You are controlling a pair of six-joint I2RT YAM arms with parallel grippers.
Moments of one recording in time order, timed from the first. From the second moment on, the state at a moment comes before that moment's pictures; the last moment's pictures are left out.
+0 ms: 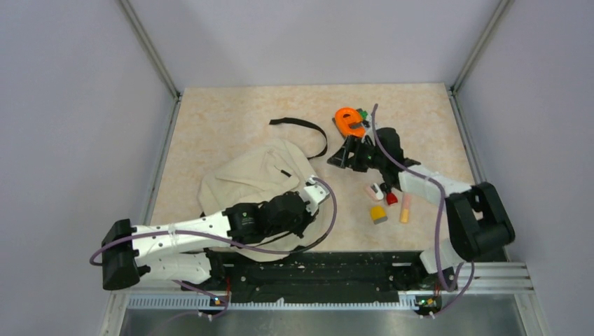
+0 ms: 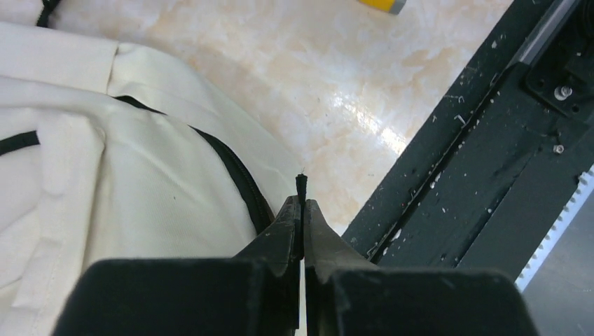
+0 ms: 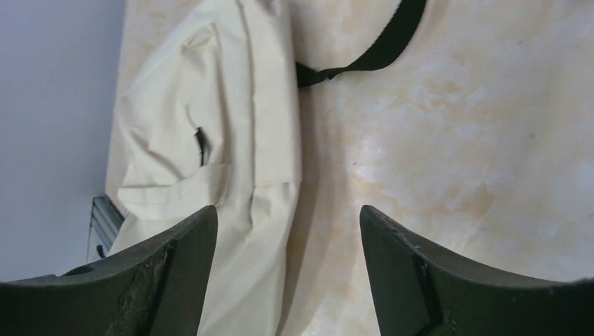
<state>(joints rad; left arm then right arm) -1.22 1.11 0.78 -0.32 -0.18 -0.23 0.38 1.57 0.85 0.16 -0.40 0.60</state>
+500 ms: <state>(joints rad) -1.22 1.11 0.80 -0.32 -0.22 -0.20 0.60 1.09 0.40 0.26 -0.38 0.90</state>
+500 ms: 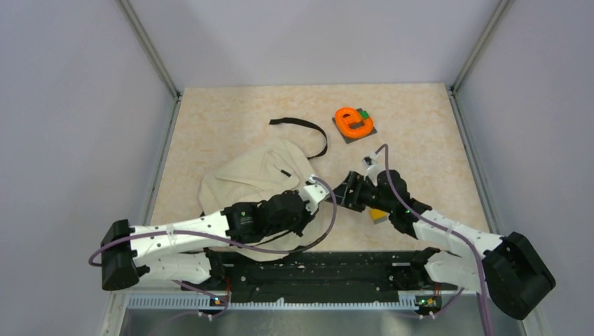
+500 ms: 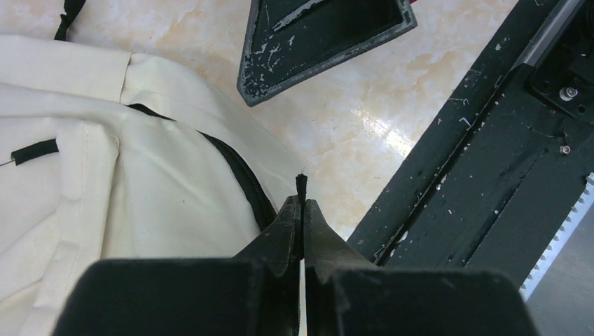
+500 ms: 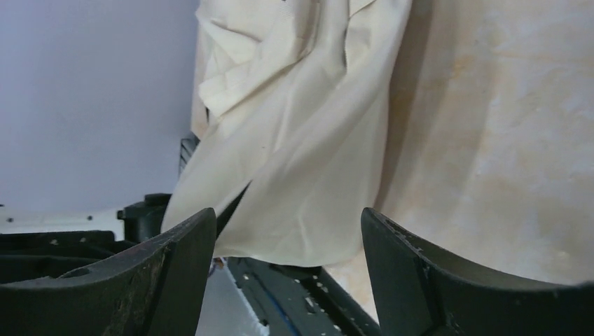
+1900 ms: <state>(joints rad) -1.20 1.12 0.89 -0.44 -0.05 -0.10 0.65 1.33 0.72 0.00 -0.16 0.72</state>
